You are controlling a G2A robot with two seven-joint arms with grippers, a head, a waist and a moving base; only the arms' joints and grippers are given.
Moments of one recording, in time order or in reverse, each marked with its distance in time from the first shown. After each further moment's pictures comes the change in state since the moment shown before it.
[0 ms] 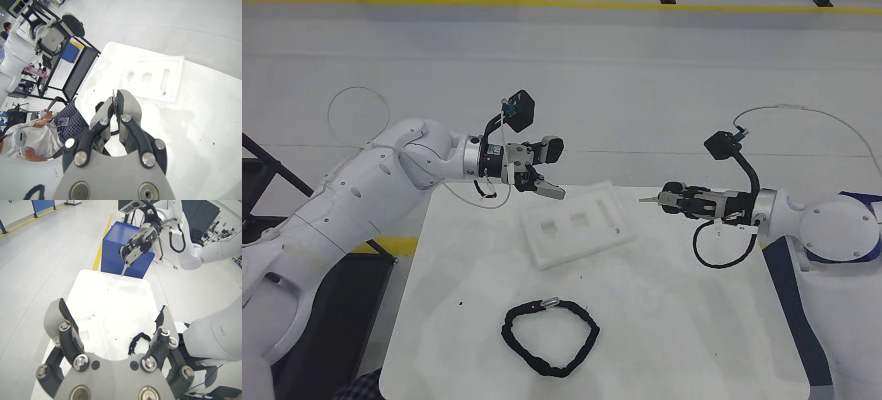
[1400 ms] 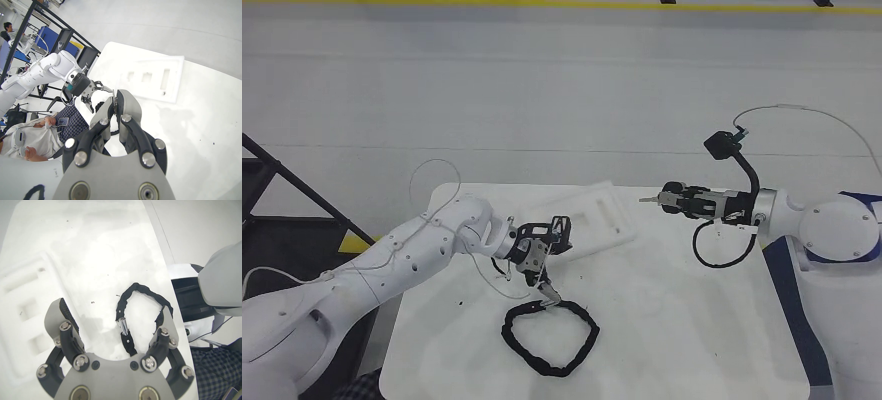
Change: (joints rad) left arm 0.292 -0.032 0.020 -0.122 0.600 0.000 0.013; right arm 0.000 0.000 0.000 0.000 -0.001 0.000 0.000
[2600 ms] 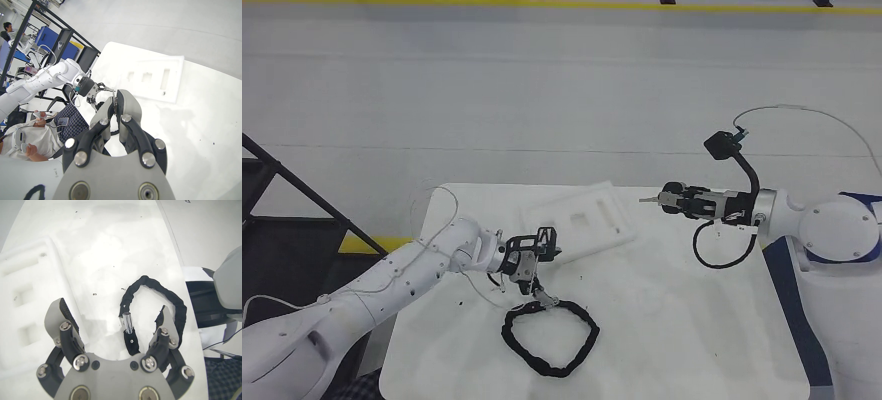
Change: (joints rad) left arm 0.197 0.043 -0.126 0.034 0.380 0.060 0.375; right arm 0.000 0.000 0.000 0.000 0.000 0.000 0.000
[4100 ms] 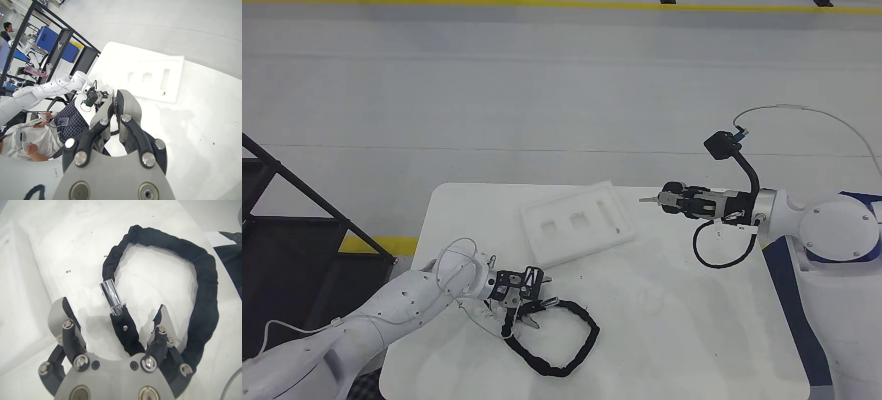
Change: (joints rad) left arm 0.149 -0.055 -0.043 0.184 0.658 0.082 0.523; right arm 0.000 0.000 0.000 0.000 0.000 0.000 0.000
